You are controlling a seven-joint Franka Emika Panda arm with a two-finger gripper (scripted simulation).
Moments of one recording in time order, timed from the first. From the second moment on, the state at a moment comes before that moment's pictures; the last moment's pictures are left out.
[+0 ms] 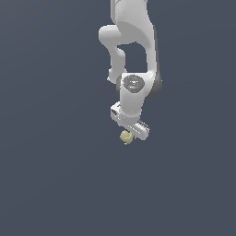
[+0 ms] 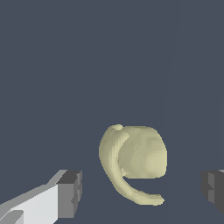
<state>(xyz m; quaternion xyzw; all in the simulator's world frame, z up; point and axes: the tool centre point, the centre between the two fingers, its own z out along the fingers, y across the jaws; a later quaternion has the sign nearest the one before) -0.020 0.049 0.095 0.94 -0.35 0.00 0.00</state>
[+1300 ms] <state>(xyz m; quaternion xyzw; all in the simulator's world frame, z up) -0.021 0.053 0.043 0.93 -0.37 0.00 0.00</state>
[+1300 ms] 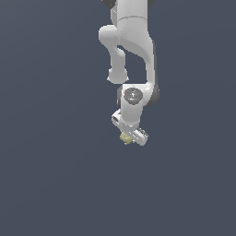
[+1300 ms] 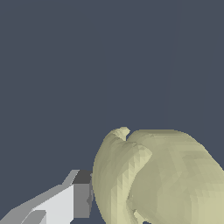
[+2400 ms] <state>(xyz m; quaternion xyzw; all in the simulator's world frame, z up) -0.047 0.100 0.051 0.93 -0.37 0.00 0.00</state>
